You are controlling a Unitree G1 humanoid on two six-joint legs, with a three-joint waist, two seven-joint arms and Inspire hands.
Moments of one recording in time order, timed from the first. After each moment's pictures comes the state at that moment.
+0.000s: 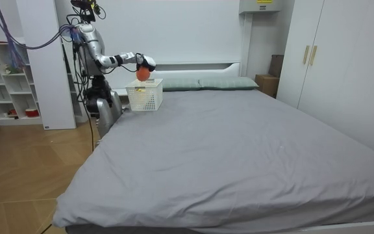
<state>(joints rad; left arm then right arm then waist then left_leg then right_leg) 0.11 0.20 0.17 1.05 0.05 0.12 0.18 -0.24 -0.26 0.37 -0.16 -0.43 0.24 0.41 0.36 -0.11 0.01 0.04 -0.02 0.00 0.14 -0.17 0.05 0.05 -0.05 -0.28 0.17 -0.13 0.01</state>
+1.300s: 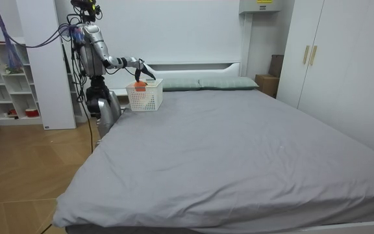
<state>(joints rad) 0.09 0.22 0.15 0.99 0.06 0.16 0.19 -0.30 -0.24 0.49 0.01 -0.48 0.28 0.39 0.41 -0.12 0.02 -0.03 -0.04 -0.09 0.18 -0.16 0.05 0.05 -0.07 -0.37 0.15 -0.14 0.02</state>
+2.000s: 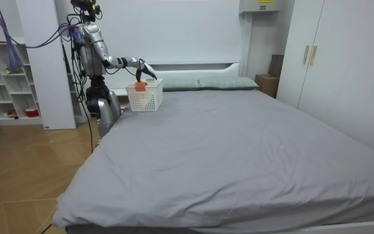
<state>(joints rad) 0.09 0.21 0.16 0.99 0.07 0.16 0.18 -0.30 -0.24 0.45 0.02 -0.48 0.27 0.38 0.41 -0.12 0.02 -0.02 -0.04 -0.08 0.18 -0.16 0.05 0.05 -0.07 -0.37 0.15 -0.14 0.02</state>
